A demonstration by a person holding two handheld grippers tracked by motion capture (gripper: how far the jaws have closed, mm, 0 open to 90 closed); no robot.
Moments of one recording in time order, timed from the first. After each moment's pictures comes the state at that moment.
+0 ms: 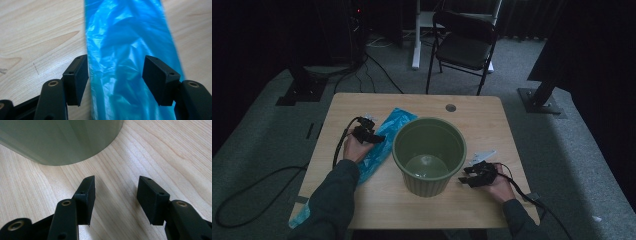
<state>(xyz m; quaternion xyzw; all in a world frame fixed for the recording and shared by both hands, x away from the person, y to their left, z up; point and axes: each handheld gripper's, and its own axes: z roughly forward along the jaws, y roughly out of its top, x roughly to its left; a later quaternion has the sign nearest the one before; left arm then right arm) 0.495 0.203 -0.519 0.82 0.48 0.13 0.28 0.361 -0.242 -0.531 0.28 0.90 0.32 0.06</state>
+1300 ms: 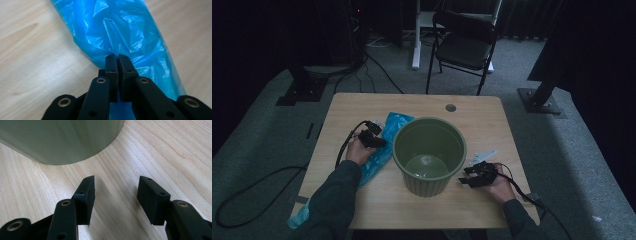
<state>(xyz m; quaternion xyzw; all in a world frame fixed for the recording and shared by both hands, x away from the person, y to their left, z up) 0.477 0.184 -0.517 0.88 0.39 0.09 0.26 0.360 -0.243 -0.531 0.28 0.90 0.33 0.06</state>
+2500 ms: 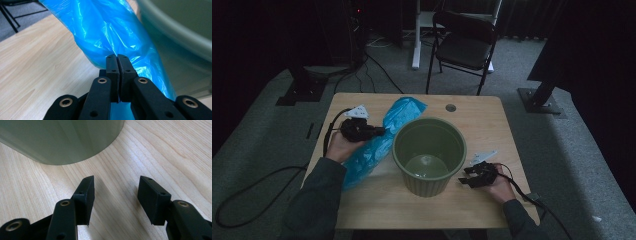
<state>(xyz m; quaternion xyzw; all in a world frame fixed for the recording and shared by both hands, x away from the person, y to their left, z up) 0.418 0.209 -0.394 0.85 0.25 0.09 0.45 0.360 -0.243 -0.531 0.28 0.90 0.33 0.06</state>
